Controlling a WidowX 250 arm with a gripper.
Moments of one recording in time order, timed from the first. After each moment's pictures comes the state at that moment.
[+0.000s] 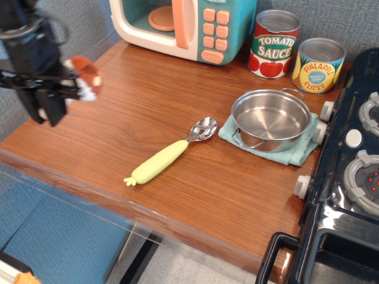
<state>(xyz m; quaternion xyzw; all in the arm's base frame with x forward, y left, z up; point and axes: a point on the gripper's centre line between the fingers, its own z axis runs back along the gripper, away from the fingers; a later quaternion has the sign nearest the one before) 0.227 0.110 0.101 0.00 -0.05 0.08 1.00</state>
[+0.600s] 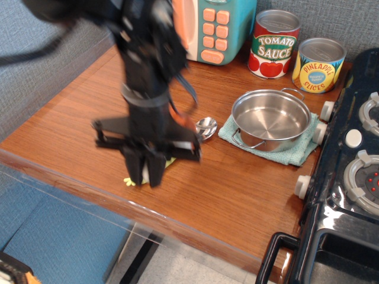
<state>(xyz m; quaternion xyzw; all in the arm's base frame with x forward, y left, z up) 0.219 -0.017 0.058 0.04 -0.03 0.15 0.99</state>
